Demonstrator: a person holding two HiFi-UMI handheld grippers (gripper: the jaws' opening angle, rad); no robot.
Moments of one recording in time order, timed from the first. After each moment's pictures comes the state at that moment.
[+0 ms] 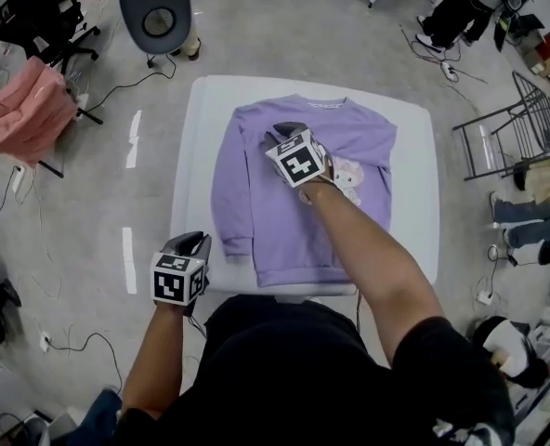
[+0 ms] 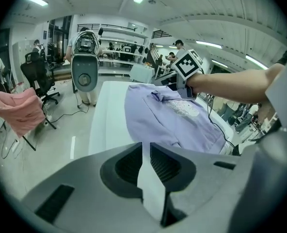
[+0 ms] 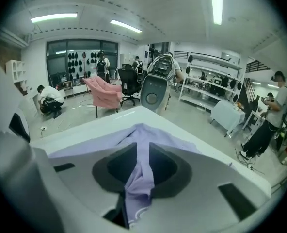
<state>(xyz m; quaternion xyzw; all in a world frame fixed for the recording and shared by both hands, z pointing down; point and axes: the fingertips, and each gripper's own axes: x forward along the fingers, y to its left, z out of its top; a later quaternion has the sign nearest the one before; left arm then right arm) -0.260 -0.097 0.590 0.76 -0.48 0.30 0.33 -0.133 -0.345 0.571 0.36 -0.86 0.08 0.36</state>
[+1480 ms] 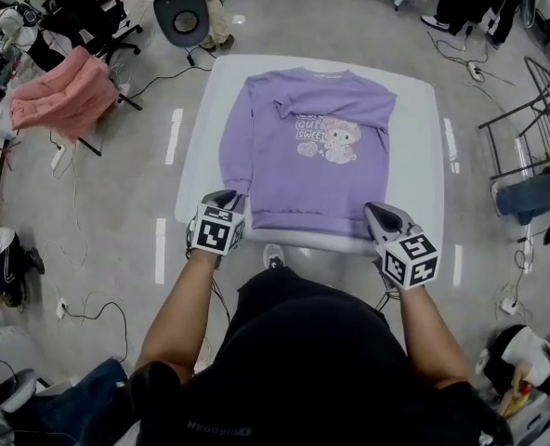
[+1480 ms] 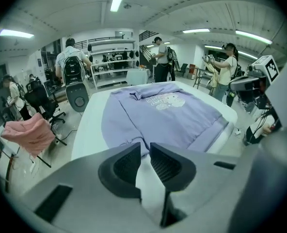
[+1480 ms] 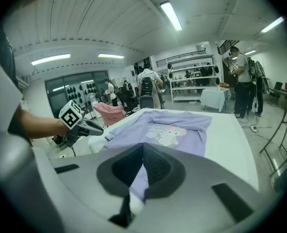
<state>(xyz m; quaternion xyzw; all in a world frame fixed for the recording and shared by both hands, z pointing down) -0.169 -0.049 0.583 0.75 -0.50 0.35 0.23 0.114 -0.044 0.501 0.39 -0.88 0.19 0.21</state>
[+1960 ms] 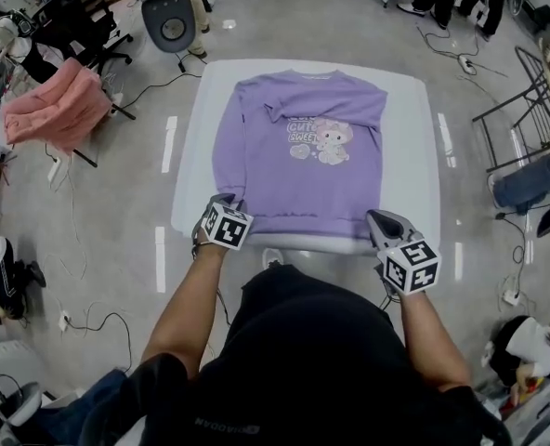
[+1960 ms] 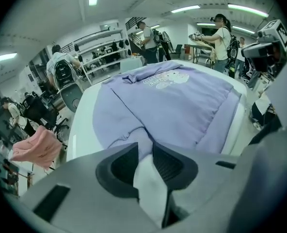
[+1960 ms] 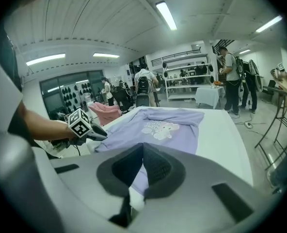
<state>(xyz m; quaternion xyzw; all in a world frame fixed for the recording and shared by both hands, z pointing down) -0.168 -0.062 0.648 0.73 -0.48 0.45 0.20 0.134 -0.032 0.512 0.41 -0.86 0.20 0.21</state>
